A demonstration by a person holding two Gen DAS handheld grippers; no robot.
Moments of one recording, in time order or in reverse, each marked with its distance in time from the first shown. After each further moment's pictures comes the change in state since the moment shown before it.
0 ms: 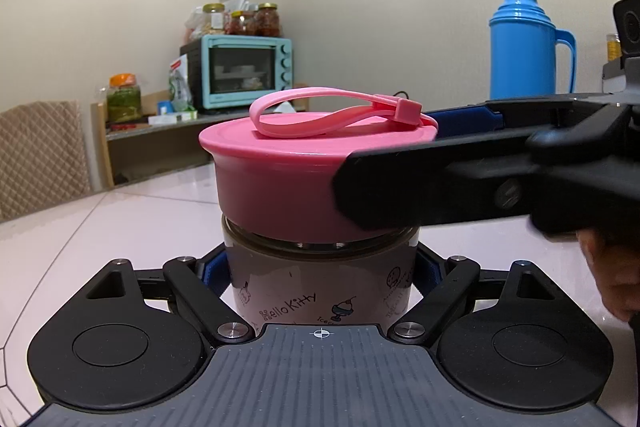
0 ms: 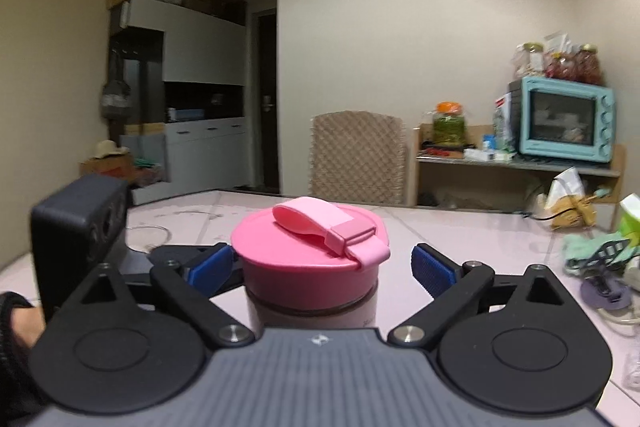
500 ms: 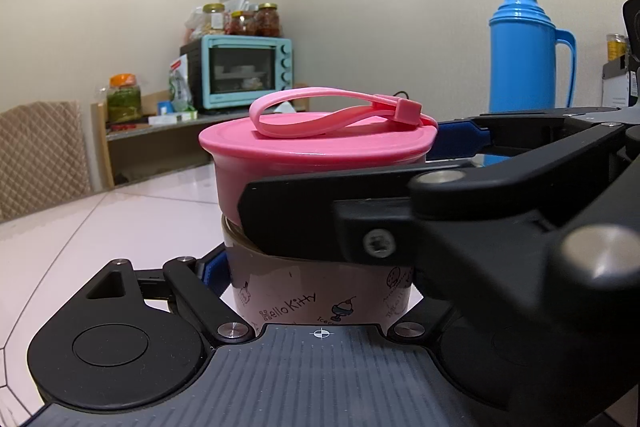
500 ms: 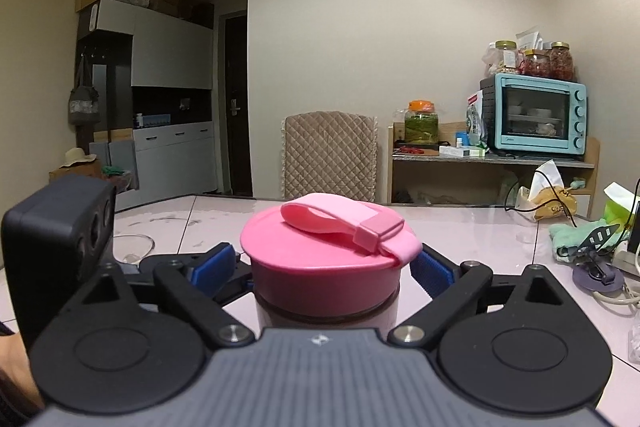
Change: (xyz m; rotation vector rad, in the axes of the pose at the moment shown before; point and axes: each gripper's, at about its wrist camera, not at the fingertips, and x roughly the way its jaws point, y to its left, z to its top) left arm 0.000 0.000 0.000 0.000 0.000 0.000; right arm 0.020 0.020 -0.003 0.034 -0.008 -0.094
